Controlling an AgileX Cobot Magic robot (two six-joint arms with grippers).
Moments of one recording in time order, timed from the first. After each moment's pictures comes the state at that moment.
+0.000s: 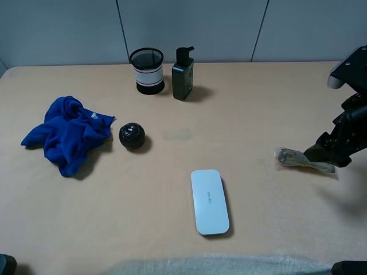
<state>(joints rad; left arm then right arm) -0.02 -0.01 -0.48 0.09 1.06 0.00 0.06 1.27 -0.58 0.22 0.60 -0.82</state>
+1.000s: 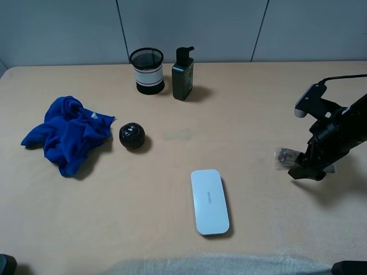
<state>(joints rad) -0.02 -0.01 -0.48 0.09 1.06 0.00 0.06 1.64 -0.58 0.28 0.40 -1.00</state>
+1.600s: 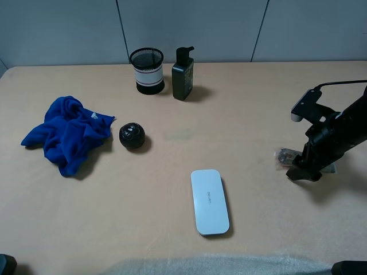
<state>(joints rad) -0.02 -0.01 -0.48 0.09 1.06 0.00 0.06 1.71 -0.58 0.29 0.34 -1.00</state>
